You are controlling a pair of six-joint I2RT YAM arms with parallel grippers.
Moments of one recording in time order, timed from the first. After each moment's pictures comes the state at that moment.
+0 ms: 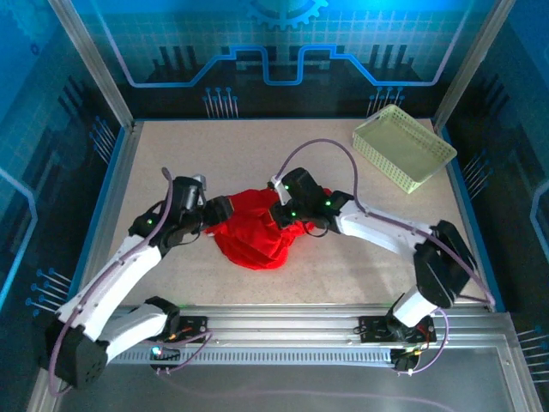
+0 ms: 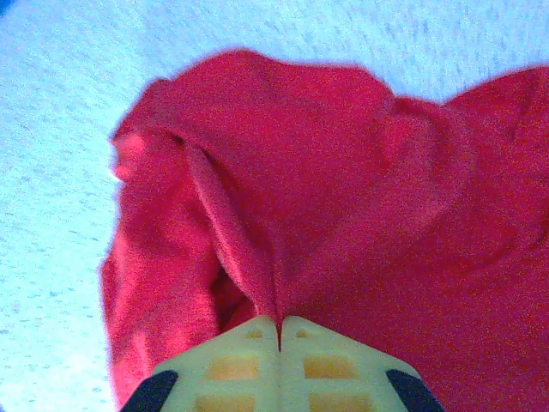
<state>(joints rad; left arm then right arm) -0.38 1.00 0.85 -0.62 0.04 -0.73 0.79 1.56 1.14 -0.35 -0.09 0.25</state>
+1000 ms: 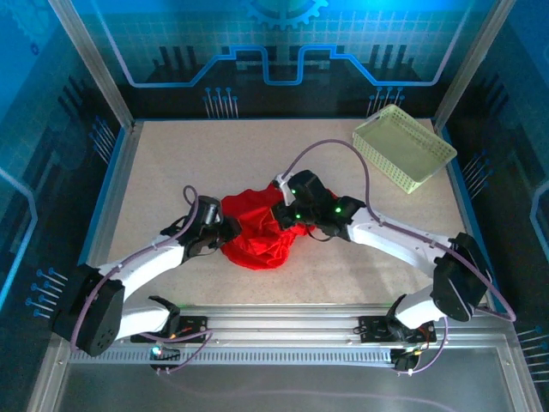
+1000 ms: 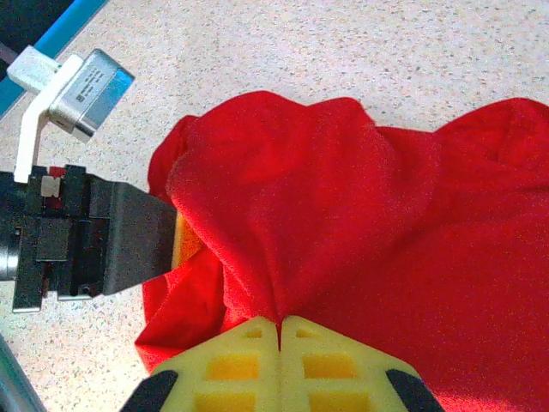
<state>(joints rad) -0.40 1.23 0.55 -0.17 0.17 -0.92 0.80 1.46 1.09 -0.34 -0.05 0.32</state>
